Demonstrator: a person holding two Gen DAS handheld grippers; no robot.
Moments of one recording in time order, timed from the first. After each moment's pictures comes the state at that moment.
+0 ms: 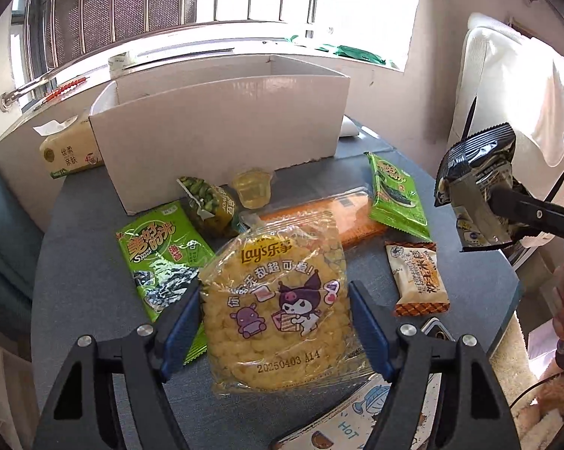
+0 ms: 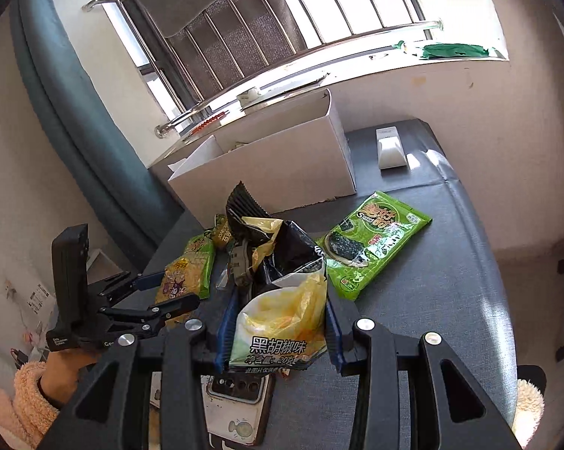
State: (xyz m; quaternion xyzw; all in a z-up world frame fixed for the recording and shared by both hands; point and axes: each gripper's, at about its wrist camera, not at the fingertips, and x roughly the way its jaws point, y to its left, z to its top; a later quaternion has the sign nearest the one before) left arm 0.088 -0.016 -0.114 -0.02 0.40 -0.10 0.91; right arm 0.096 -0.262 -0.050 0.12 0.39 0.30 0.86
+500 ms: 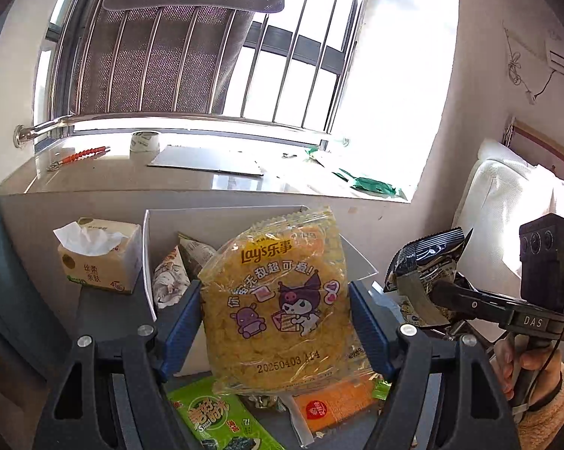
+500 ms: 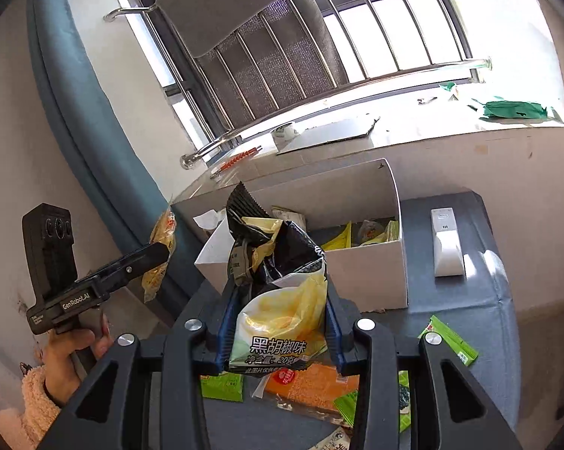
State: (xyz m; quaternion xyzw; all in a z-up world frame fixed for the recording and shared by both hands) left arm 0.173 0.062 0.006 -0.09 0.26 -0.10 0.96; right arm 0.201 -0.197 0.023 0.11 0.34 0.34 0.87
